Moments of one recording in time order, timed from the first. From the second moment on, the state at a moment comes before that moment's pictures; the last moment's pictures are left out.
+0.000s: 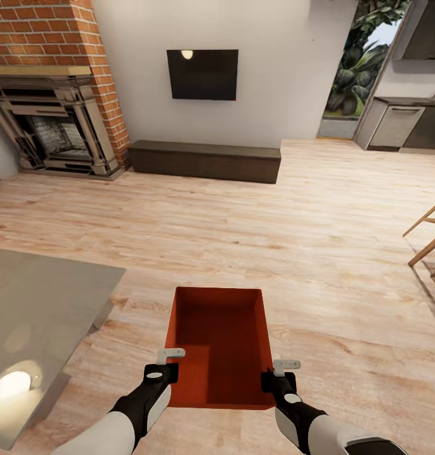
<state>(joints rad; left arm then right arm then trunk) -0.64 -0.15 -0.10 -0.32 0.07 0.10 0.29 -0.70 0.11 0.07 0.00 -0.02 -0.30 -0.17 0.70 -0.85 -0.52</state>
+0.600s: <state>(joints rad) -0.64 -0.15 -0.10 -0.32 0.07 0.10 0.29 -0.70 0.11 0.07 0.00 -0.02 -0.30 -0.17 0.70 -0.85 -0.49</state>
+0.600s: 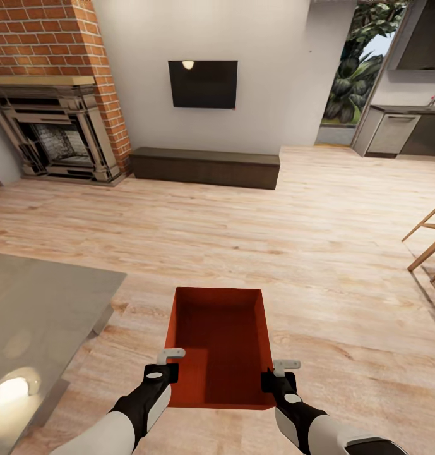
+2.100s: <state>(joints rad) -0.64 -0.15 -0.10 -0.31 0.07 0.10 0.29 -0.70 0.11 0.07 0.01 -0.02 -0.30 -0.17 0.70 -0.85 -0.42</state>
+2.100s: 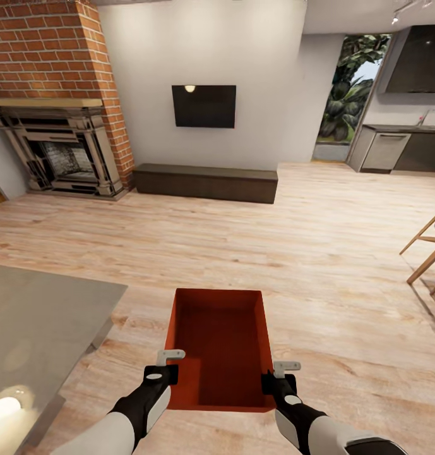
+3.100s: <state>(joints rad) -0.64 -0.15 -0.09 -0.31 0.07 0.10 0.28 -0.70 0.11 0.07 0.00 -0.02 -0.29 -0.17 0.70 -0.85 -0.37</state>
